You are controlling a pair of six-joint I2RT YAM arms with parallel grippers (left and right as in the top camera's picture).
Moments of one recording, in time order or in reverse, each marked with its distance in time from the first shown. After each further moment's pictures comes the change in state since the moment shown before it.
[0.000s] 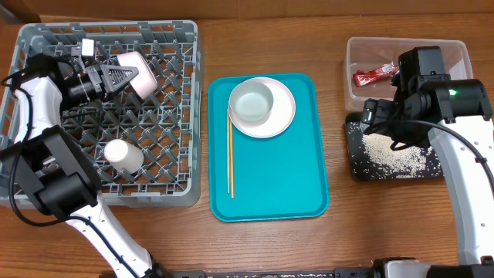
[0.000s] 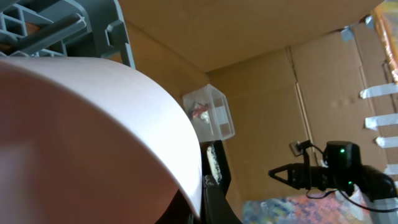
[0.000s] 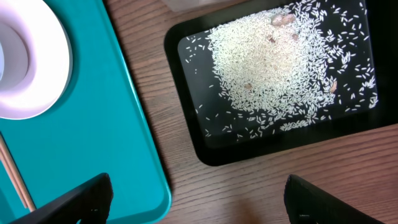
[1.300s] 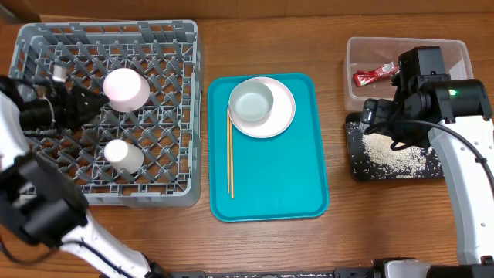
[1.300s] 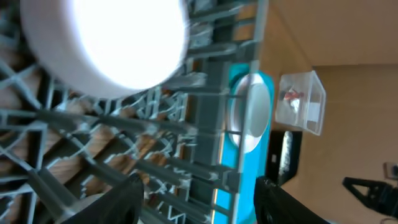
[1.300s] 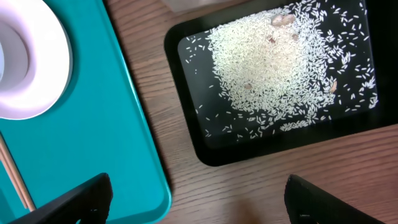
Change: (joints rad) left arm 0.154 -0.212 0.005 -0.289 -0.523 0.014; right arm 0.000 0.000 0.000 0.002 0.000 0.000
